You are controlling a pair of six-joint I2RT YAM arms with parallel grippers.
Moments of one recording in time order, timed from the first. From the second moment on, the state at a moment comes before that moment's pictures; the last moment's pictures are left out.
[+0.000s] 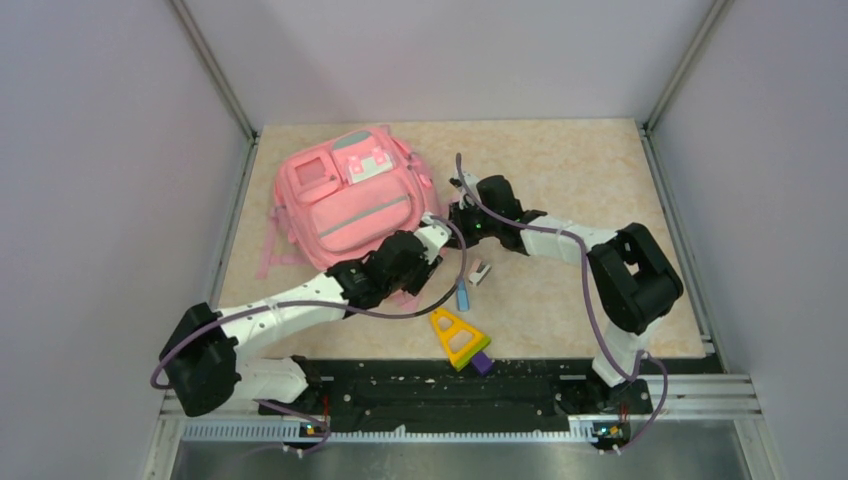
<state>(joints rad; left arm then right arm) -0.89 1.24 0.80 -0.24 -0.23 0.01 0.59 1.77 1.07 0.06 -0.44 0.32</state>
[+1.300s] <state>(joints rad) -0.90 1.03 0.66 -0.43 -0.54 -0.61 0.58 1.85 1.23 0.00 -0.45 0.32</state>
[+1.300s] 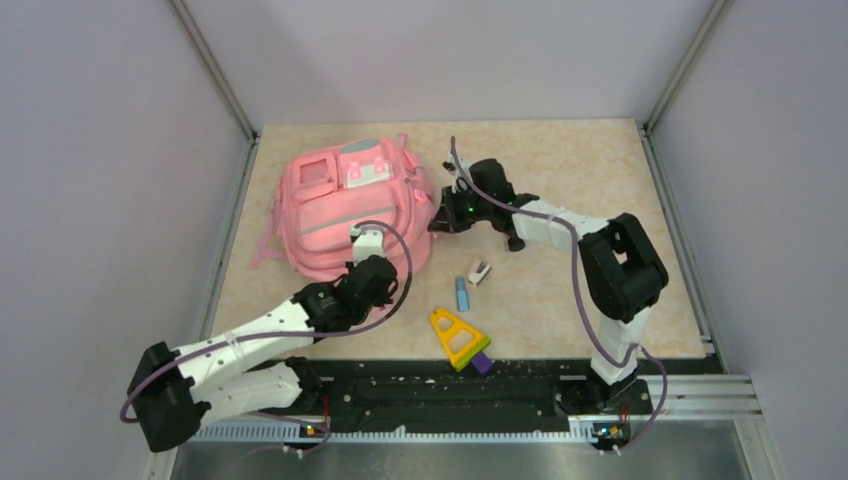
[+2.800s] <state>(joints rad) -0.48 0.87 0.85 -0.62 -0.25 -0.57 0.43 1.83 1.36 -0.01 -0.61 0.04</state>
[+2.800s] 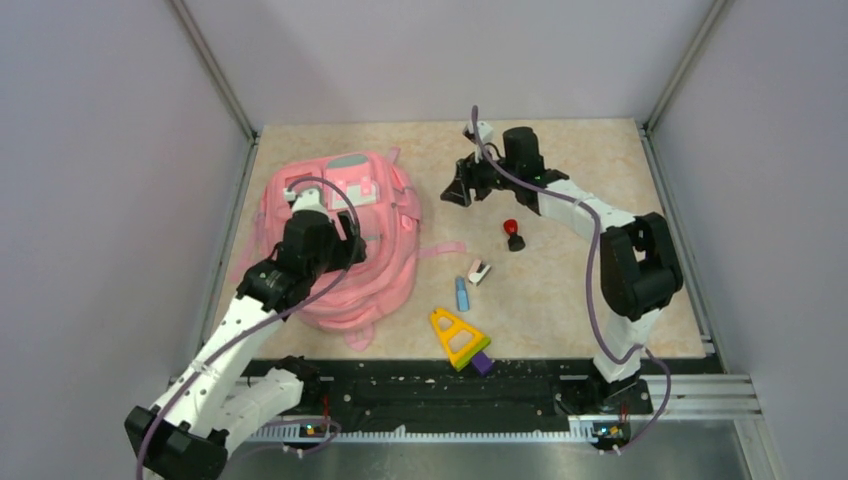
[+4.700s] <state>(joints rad) 0.04 0.74 0.58 -0.39 -0.37 -0.56 0.69 1.95 1.46 0.09 -0.96 -0.30</state>
